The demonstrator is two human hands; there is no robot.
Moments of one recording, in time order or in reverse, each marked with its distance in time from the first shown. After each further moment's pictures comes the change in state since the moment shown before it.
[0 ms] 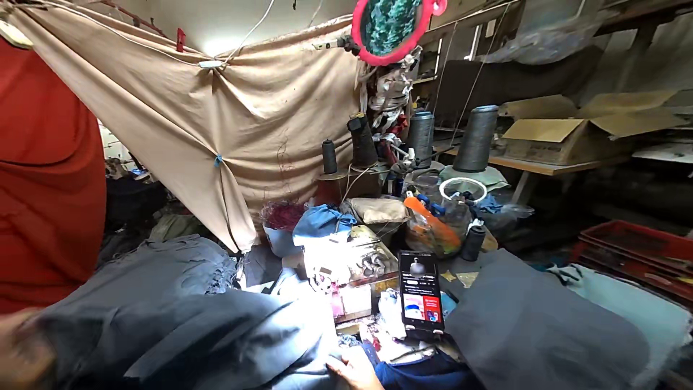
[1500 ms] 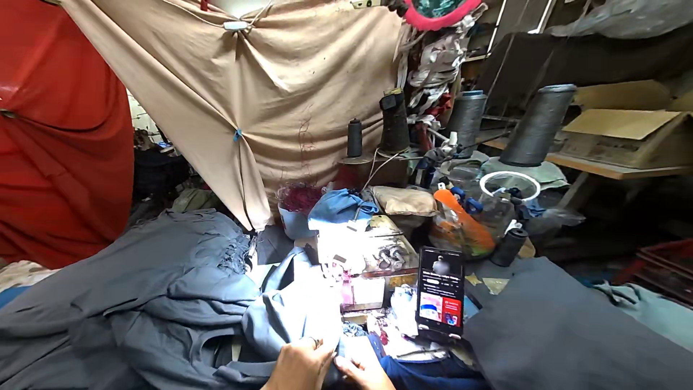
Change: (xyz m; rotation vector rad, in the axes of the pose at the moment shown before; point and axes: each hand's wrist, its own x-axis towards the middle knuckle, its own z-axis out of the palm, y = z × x) left_hand -0.127 0.270 0.103 -0.508 -0.607 0.233; right_hand -0.019 -0.002 -0.011 0.016 0.002 0.216
